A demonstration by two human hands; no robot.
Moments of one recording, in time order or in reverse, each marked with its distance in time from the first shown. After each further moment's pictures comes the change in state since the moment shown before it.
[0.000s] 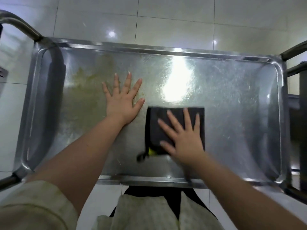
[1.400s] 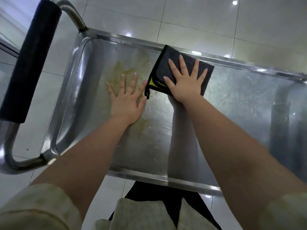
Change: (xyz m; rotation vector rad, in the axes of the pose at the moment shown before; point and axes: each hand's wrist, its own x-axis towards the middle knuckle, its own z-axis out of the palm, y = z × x) left_hand -0.036 -0.081 0.005 -0.054 0.045 -0.125; right_hand 0.209 -0.048 -0.042 -0.004 -0.031 0.248
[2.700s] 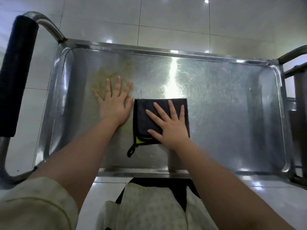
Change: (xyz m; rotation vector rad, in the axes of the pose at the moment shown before) left_hand 0.005 -0.001 0.002 -0.013 -0.019 0.007; right_hand -0.160 0.000 0.044 -0.055 0.016 -0.216
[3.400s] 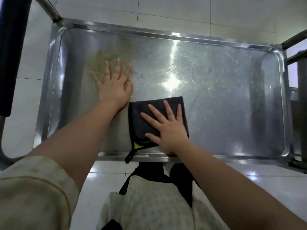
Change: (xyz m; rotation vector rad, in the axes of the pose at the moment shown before) left_hand -0.004 0.001 -0.011 0.010 0.010 0.010; right_hand -0.042 -0.028 0.015 -0.032 0.011 -0.096
